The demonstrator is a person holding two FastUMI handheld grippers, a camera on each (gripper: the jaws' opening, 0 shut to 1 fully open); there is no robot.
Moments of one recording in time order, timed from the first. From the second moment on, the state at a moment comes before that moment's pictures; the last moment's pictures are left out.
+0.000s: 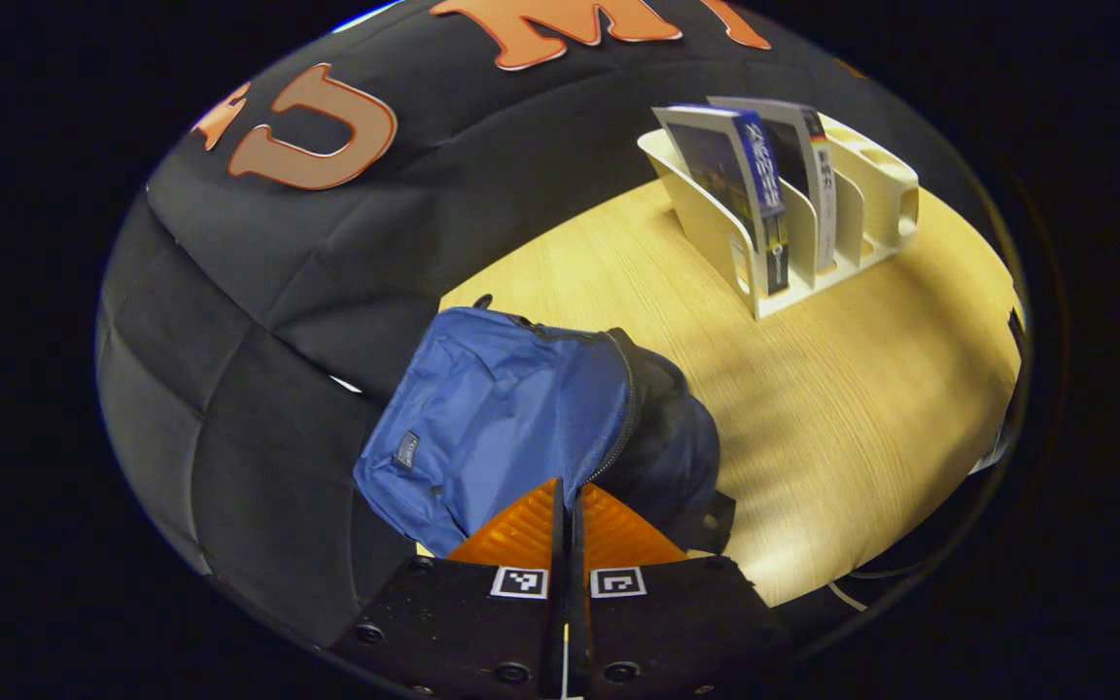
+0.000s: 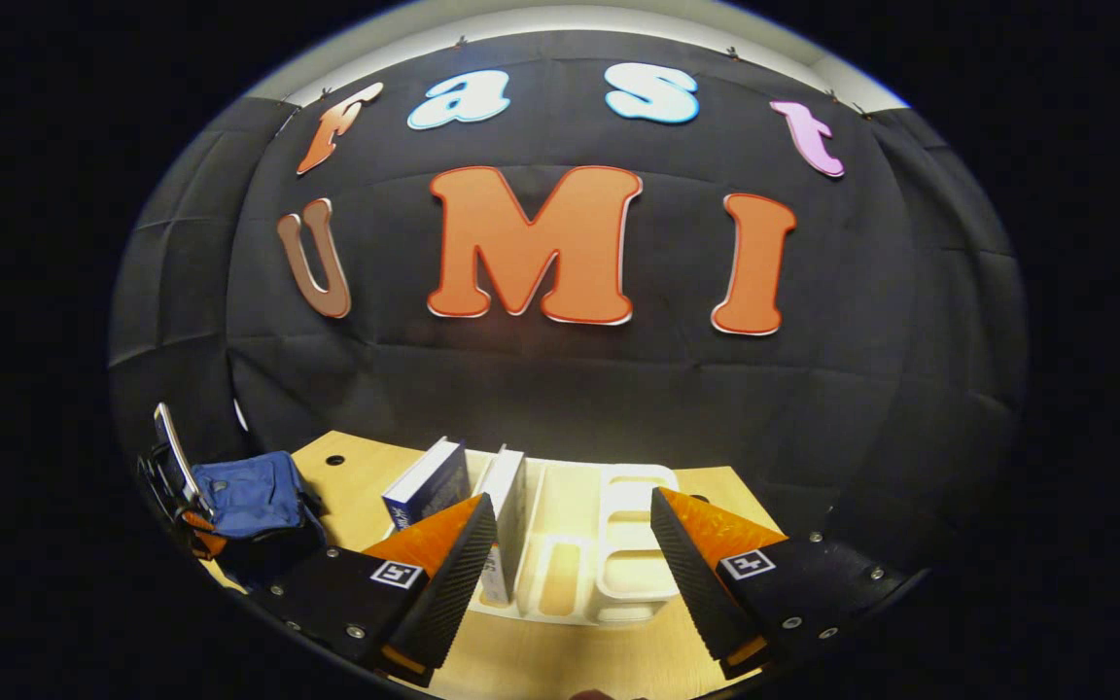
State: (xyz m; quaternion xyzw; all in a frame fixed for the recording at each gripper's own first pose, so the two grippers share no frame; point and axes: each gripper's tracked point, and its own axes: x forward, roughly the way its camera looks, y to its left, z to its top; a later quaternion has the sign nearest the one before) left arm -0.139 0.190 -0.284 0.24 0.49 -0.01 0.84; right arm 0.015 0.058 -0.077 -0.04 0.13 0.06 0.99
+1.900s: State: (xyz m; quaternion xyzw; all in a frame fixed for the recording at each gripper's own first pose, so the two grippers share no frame) left arm -0.050 0.292 -0.216 0.07 0.47 -0.11 0.87; right arm 0.134 0.205 -0.207 -0.05 0.58 0.05 0.81
